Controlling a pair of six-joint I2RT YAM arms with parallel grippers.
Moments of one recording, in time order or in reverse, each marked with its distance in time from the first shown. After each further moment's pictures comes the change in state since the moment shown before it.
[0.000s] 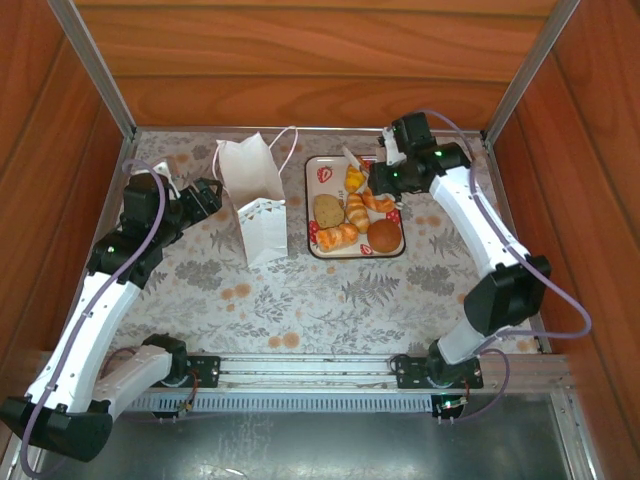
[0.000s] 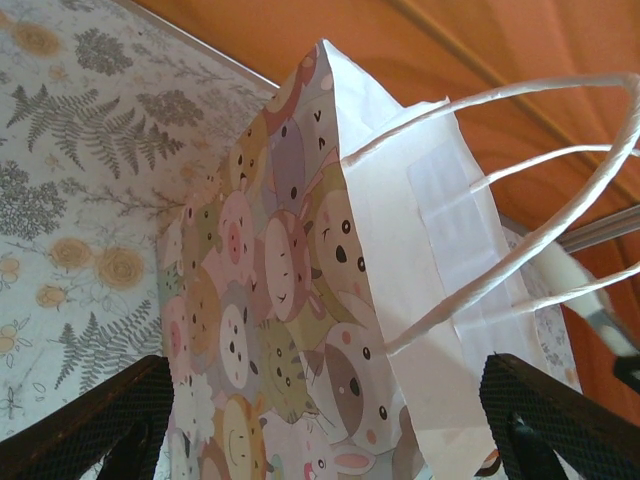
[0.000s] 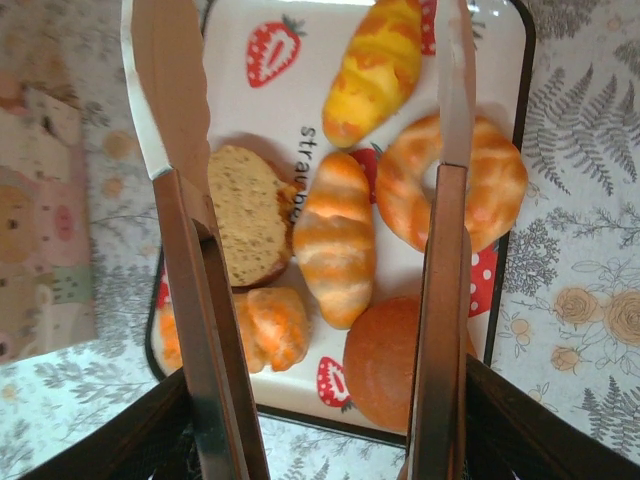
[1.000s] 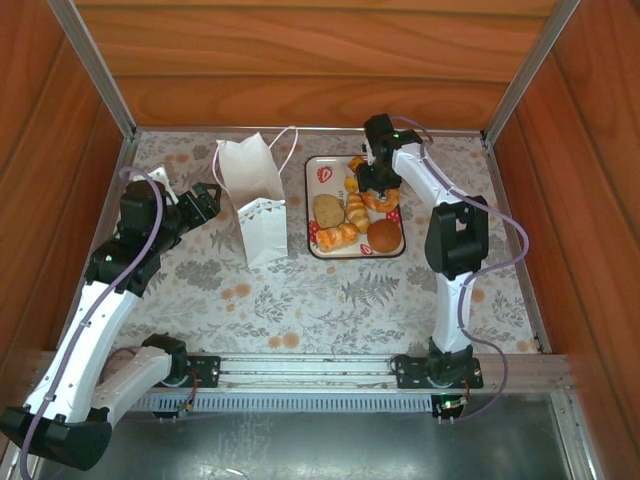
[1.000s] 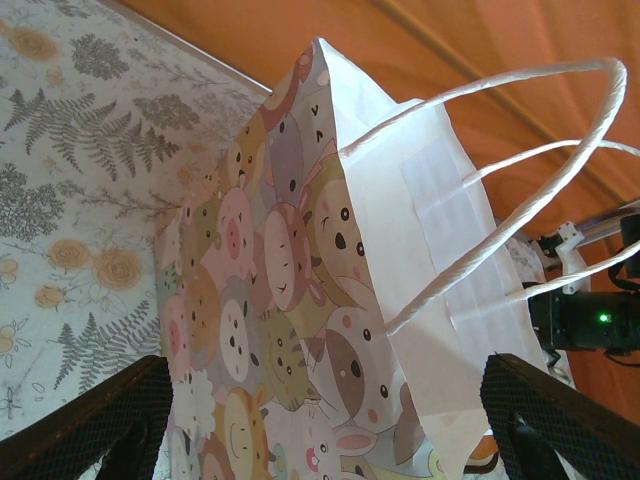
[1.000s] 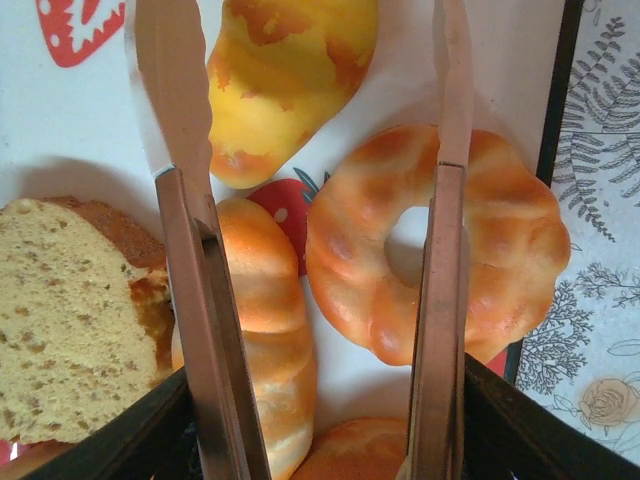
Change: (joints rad) left arm 0.002 -0.047 -0.037 0.015 -0.002 0.003; right arm -0.020 0.470 0.259 -0.011 0.106 -0.016
